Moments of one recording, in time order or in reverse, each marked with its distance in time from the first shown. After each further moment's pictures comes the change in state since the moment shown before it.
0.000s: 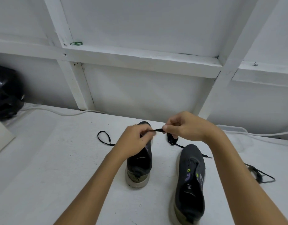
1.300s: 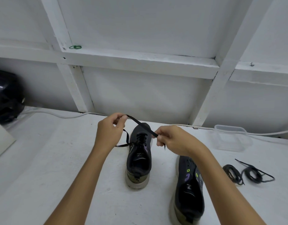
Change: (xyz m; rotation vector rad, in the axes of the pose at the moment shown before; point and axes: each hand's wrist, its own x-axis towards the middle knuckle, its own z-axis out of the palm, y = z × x) left_hand 0.000 -0.013 -0.045 -0.045 0.452 -0.169; right_hand 0.000 0.007 0.050 0.045 0.044 0.000
